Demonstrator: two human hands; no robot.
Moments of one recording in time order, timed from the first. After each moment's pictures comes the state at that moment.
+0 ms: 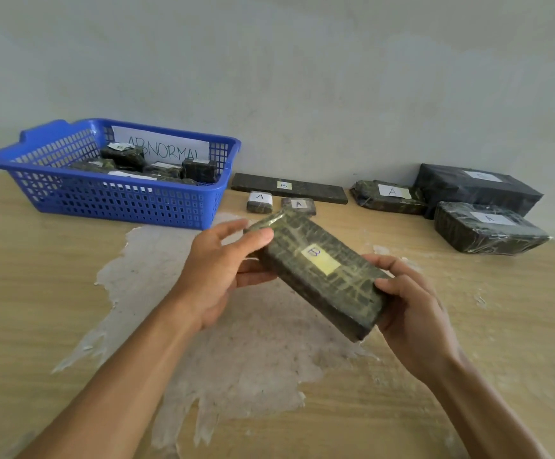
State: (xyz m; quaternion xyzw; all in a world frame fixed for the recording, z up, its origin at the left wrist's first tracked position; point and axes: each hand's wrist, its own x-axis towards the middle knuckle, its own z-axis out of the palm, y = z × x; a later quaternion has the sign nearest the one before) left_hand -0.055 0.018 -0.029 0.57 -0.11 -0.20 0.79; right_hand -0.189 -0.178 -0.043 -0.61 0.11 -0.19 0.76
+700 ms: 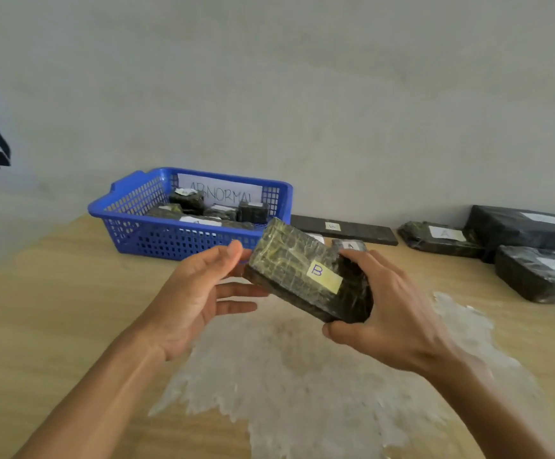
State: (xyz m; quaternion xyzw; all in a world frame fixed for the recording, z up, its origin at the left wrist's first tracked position) left_hand -0.014 0.124 -0.010 0.59 -0.18 -0.19 0.77; right_hand -0.121 -0.109 0.004 -0.97 0.02 -0.19 0.18
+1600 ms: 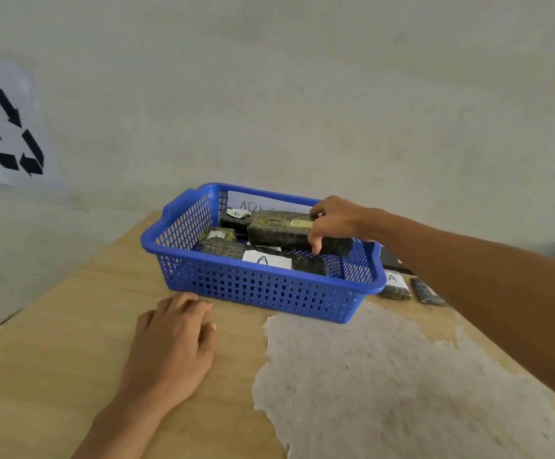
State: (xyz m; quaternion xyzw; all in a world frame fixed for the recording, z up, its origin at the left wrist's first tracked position) left_hand 0.101 0.227 -0.078 0.96 -0.15 0.15 0.20; right_hand 0.182 -0.054 0.060 -0.97 0.07 0.05 0.23
